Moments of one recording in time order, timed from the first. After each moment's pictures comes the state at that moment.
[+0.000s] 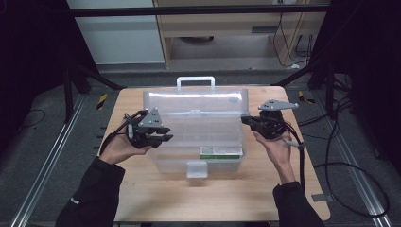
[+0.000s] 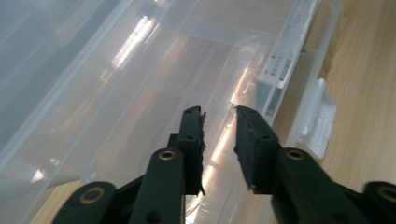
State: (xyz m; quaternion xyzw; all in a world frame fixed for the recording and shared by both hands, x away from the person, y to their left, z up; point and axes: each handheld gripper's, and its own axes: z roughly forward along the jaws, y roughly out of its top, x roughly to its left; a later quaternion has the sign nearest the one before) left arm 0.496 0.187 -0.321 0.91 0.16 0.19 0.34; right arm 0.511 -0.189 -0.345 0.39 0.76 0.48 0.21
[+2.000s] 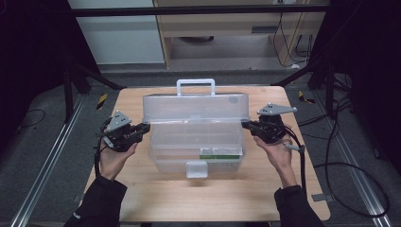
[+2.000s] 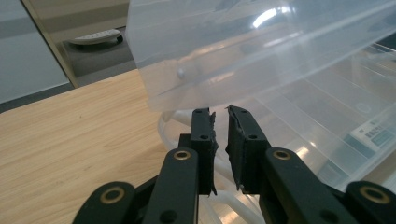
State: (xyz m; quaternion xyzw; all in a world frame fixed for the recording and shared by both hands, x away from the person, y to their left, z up) left arm 0.488 0.247 -0.357 0.76 0.39 0.26 0.46; right arm 0.503 -0.189 -0.352 0.38 0.77 0.46 0.21
